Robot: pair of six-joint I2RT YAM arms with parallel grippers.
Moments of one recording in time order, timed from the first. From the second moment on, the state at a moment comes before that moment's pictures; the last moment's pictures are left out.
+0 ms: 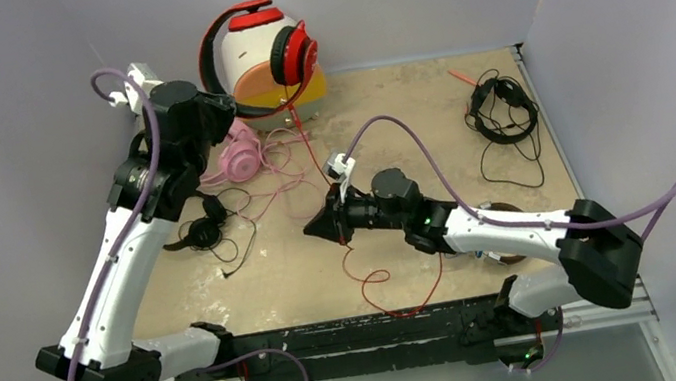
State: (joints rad) left arm -0.46 1.22 1.58 -0.66 -0.40 -1.11; right arm 0.94 1.38 0.76 0.44 -0.35 0.43
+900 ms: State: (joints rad) left arm -0.46 1.34 1.44 -0.95 -0.54 -0.80; right arm 1.01 1.31 1.29 -0.35 -0.13 0.28
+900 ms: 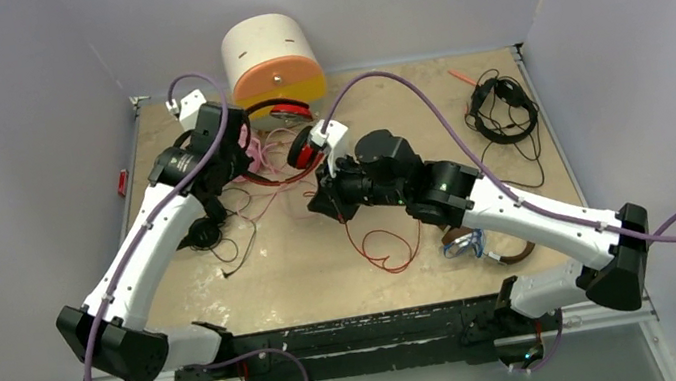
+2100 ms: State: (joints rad) left arm -0.47 1.30 1.24 -0.77 -0.15 -0.47; right arm 0.98 1.55 1.75 -0.82 -0.11 0.06
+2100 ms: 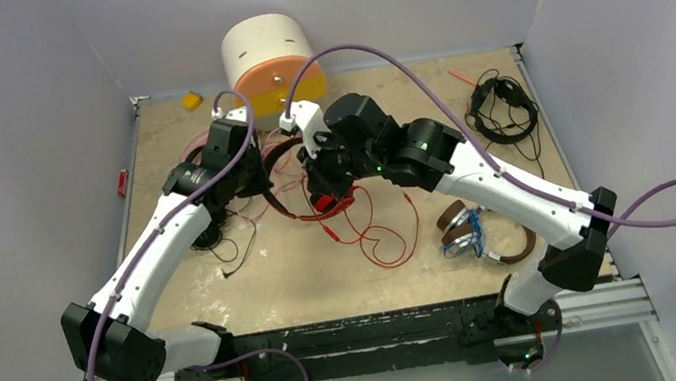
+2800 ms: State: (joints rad) left arm -0.47 1.28 1.27 -0.79 -0.03 -0.45; right arm 0.98 1.44 1.64 -0.84 0.01 -0.01
